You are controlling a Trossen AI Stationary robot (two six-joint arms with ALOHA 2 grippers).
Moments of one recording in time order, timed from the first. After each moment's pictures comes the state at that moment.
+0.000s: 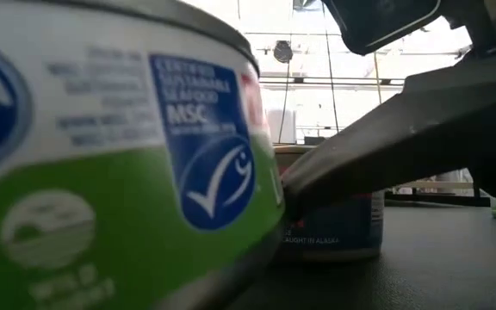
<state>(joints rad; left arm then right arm) -0.58 2.03 0.93 0.39 0.25 0.00 0.71 2.19 1.44 0.06 0.52 1.75</state>
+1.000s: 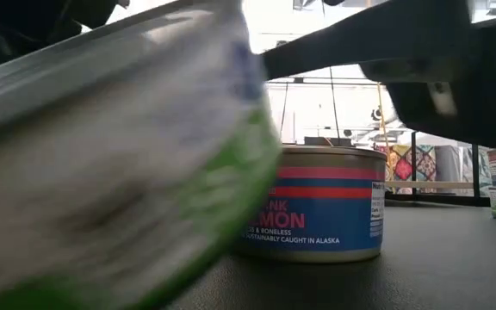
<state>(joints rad) -0.56 2.03 0.92 0.44 0.28 -0.03 0.69 2.15 1.45 0.07 0.63 1.63</state>
